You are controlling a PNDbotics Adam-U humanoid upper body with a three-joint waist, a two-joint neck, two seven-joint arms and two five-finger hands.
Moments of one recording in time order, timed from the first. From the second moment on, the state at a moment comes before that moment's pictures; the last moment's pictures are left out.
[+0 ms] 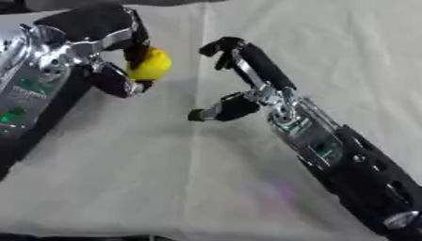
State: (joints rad) left arm -0.95 0.29 -0.47 -1.68 -0.96 0.28 -0.69; right arm -0.51 -0.54 0.44 -1.78 0.38 0.14 -0.06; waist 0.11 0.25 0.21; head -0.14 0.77
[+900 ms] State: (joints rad) left arm -0.90 0.45 -0.35 -1.71 -0.82 0.41 -0.61; right arm -0.49 -0.56 0.43 -1.82 0.38 0.15 -0.06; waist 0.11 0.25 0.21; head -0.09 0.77
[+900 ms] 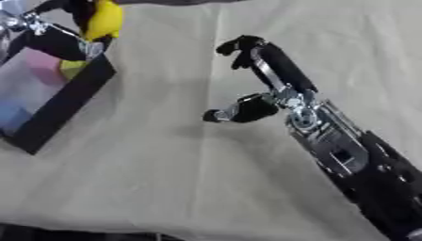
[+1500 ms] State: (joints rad) left arm -0.85 0.52 -0.28 -1.65 -0.79 0.46 -0.57; right arm -0.48 -0.57 0.42 -1.85 0.38 0.16 -0.06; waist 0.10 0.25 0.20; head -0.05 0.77
